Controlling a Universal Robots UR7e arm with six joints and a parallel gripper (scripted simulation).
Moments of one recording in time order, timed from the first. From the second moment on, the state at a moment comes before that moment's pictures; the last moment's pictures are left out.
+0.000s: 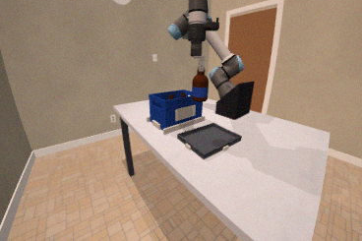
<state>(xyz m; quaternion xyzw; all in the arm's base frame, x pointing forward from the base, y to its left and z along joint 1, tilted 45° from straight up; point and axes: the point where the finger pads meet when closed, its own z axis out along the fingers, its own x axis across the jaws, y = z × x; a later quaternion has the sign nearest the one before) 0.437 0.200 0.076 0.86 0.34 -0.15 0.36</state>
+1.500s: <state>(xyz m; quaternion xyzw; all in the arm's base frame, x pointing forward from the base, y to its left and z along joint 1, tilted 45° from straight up) 0.425 0.237 0.038 0.86 0.34 -0.15 0.36</state>
